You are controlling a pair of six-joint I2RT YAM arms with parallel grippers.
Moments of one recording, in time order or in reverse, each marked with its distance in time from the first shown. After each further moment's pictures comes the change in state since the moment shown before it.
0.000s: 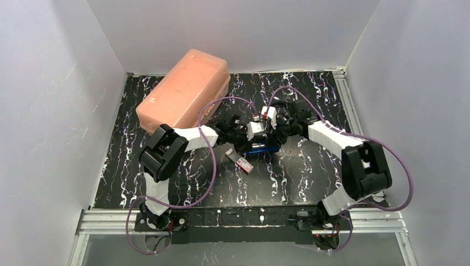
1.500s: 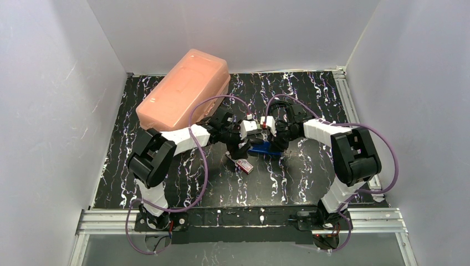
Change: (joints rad) left arm 0.048 -0.123 -0.048 -0.115 0.038 0.015; right arm -0.035 0.170 0.005 -0.068 -0.012 -0.229
